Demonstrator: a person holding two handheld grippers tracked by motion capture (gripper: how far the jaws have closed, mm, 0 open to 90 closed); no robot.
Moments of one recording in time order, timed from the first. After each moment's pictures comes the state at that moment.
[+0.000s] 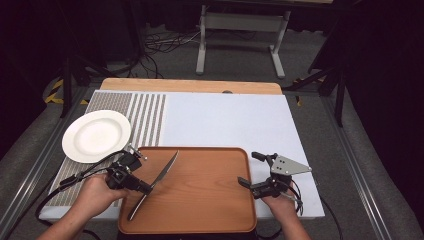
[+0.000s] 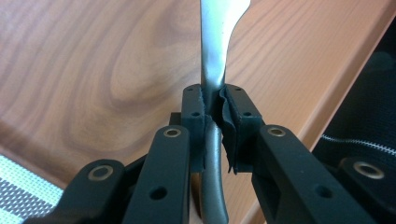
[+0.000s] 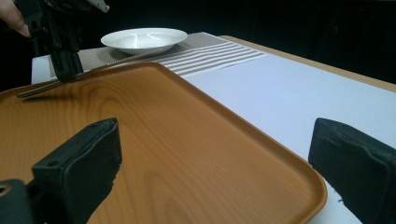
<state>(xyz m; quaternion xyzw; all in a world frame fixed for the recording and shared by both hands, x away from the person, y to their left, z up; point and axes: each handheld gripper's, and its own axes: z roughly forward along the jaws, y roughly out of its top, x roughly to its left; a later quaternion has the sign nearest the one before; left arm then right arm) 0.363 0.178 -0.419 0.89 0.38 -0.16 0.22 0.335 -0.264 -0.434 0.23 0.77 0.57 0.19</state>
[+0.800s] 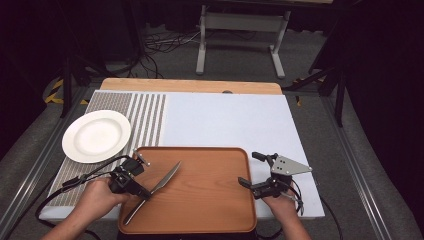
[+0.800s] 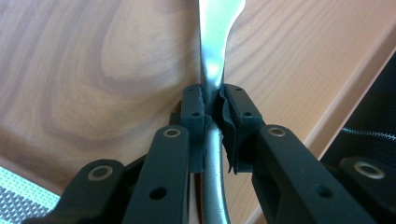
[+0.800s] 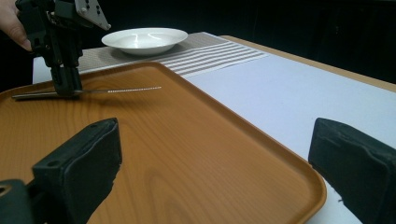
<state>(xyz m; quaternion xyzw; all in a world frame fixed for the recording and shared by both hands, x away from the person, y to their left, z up) 0.361 0.173 -0.434 0.89 0.39 -0.17 0.17 0.335 -0.265 -0.434 0.22 0.77 0.57 0.19</state>
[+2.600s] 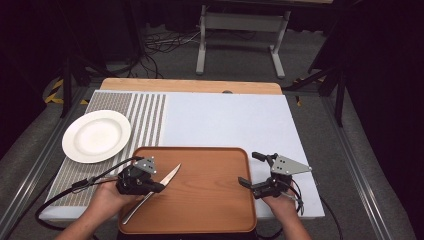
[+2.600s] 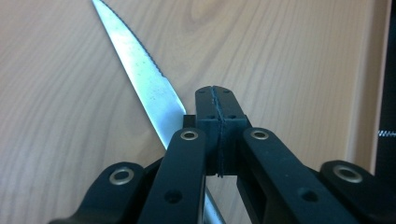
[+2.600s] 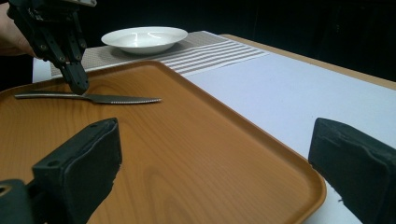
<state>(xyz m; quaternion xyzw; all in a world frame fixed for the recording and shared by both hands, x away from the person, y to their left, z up) 0.349 0.155 -0.436 0.93 0.19 -0.04 0.30 0.336 -0.265 -0.435 0.23 0.77 0.57 0.18</state>
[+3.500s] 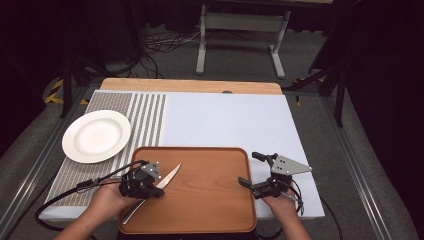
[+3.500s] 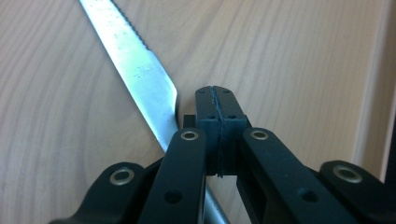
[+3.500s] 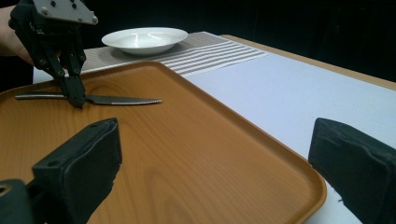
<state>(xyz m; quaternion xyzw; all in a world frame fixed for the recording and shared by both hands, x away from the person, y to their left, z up) 0.348 0.148 -0.442 0.95 0.18 -0.05 0.25 0.336 -0.265 -0.435 0.23 0.77 0.57 0.18</state>
